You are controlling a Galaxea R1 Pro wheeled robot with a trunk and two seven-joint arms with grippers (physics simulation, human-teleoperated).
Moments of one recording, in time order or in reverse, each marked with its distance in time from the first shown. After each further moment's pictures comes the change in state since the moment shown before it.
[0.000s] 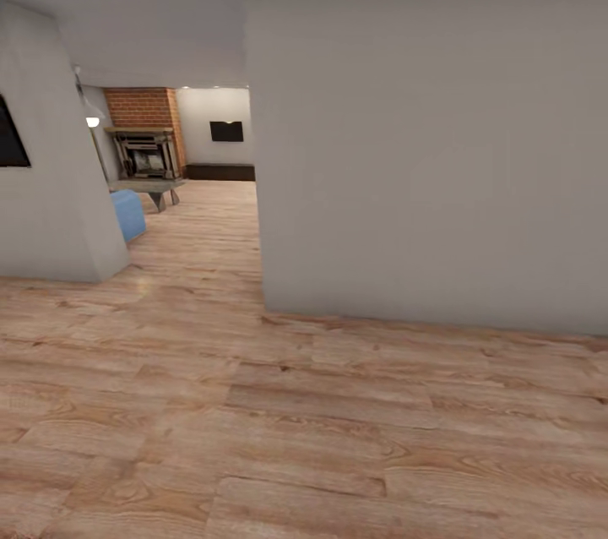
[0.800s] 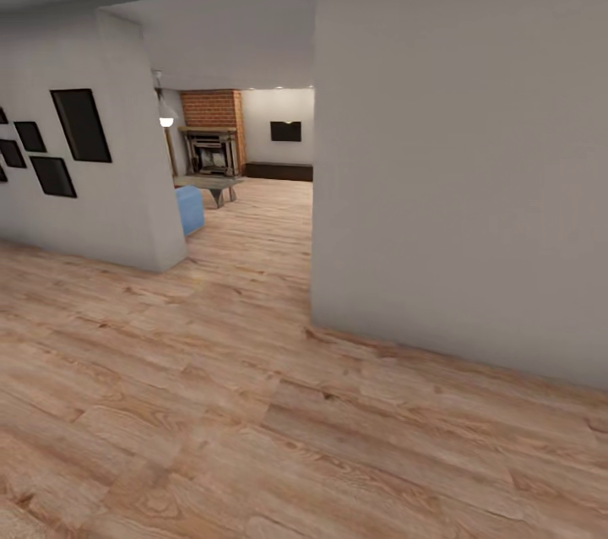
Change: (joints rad) left arm 0.000 -0.002 0.000 0.000 -0.001 0.002 0.000; right arm 0.000 0.000 0.000 0.000 0.000 0.000 -0.001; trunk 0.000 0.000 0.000
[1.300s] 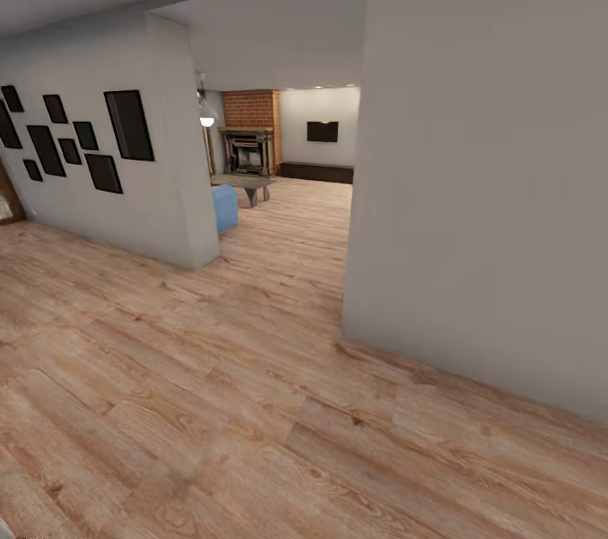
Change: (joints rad) left arm 0.000 -0.001 0.000 0.000 0.000 0.001 0.002; right arm 0.000 0.000 0.000 0.000 0.000 0.000 0.000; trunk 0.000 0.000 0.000
